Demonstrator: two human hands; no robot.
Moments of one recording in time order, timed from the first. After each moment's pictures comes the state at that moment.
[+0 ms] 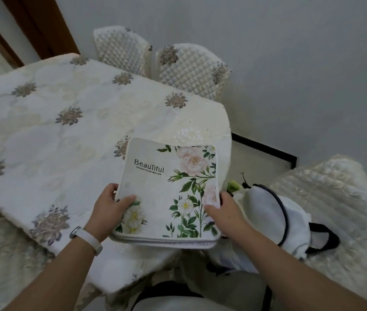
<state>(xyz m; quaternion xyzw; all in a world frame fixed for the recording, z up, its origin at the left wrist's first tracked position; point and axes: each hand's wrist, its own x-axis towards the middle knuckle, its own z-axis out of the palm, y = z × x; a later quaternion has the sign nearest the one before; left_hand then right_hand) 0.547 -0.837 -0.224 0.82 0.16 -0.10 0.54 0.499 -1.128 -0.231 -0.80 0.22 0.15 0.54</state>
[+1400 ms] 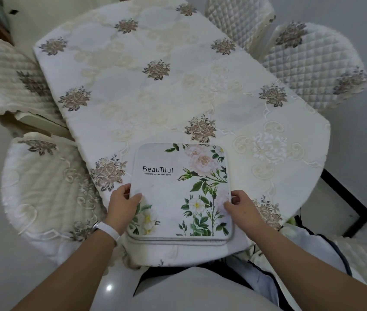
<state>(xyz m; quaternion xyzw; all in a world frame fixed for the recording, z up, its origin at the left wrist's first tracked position) 0.509 -0.746 -0.303 0.74 0.40 -0.01 0.54 0.608 -1.046 -0.295 -0.86 0.09 0.29 0.42</state>
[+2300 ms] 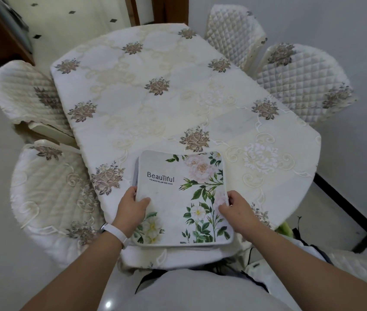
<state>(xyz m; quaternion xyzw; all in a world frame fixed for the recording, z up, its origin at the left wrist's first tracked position) 0.517 -0.797 -0.272 0.72 0.40 0.00 0.56 0.615 -1.064 -0.256 -0.86 0.01 0.30 0.41</state>
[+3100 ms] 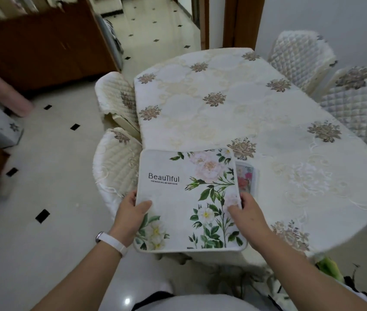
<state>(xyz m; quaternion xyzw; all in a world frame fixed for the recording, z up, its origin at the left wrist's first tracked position) 0.401 -0.802 -0.212 0.61 0.49 0.17 0.61 0.568 -1.028 -0.216 -0.80 -0.09 0.31 0.51</state>
